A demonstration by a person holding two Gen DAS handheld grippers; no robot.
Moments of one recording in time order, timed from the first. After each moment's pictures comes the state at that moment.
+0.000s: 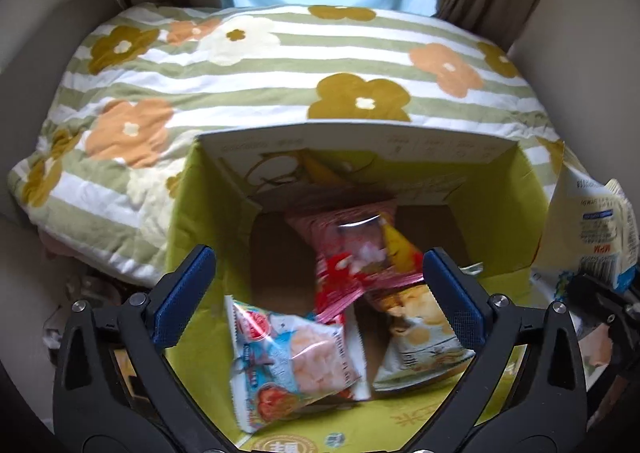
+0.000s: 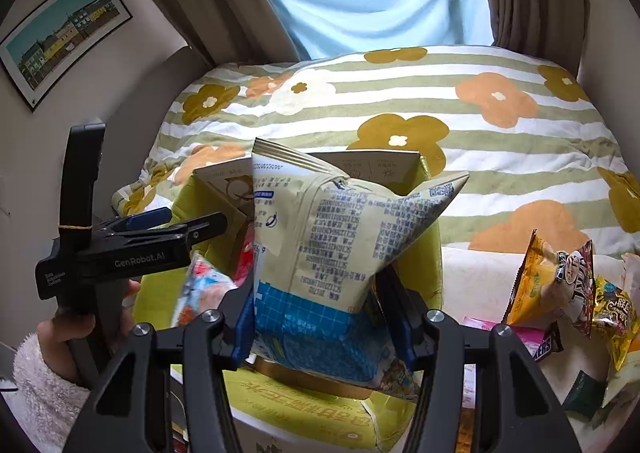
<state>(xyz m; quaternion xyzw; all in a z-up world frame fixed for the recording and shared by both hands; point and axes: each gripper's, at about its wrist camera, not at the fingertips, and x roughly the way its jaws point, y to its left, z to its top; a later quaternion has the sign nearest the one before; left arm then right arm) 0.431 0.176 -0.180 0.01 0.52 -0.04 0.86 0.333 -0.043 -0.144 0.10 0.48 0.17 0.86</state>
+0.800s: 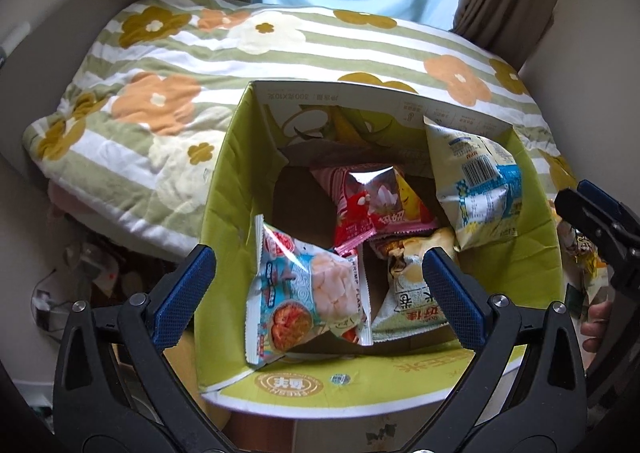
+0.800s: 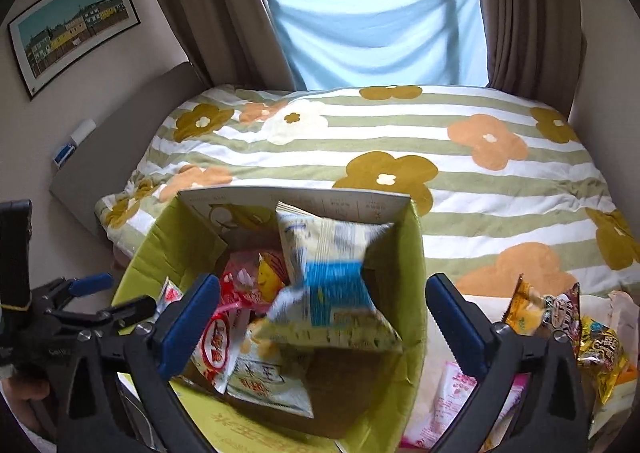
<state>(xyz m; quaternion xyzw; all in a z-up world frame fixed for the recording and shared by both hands) 0.360 0.199 -0.169 -0.04 0.51 -0.02 0.86 0.328 -0.040 -0.139 0.05 0.42 0.14 0.89</state>
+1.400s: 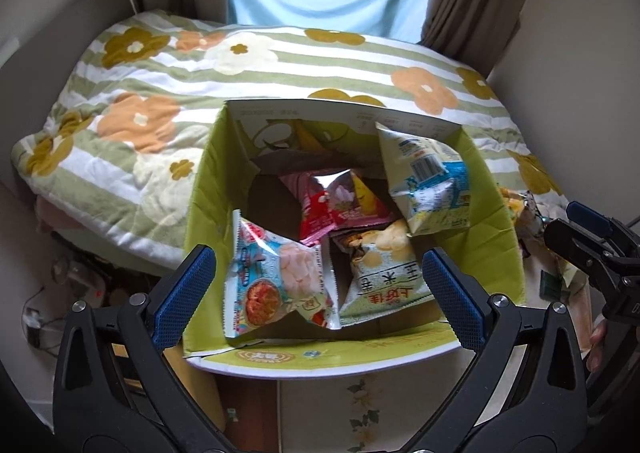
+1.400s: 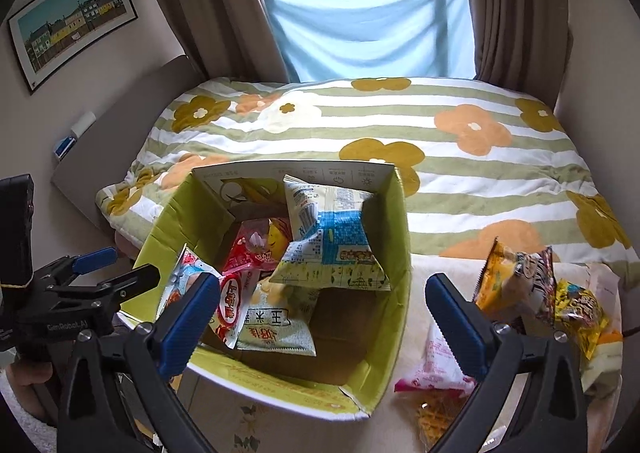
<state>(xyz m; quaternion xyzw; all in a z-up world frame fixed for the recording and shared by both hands) 0.325 0.184 -0.138 -0.04 0.47 -0.07 0.88 0.276 -0.048 -0.114 0.06 0.43 0.12 0.89</state>
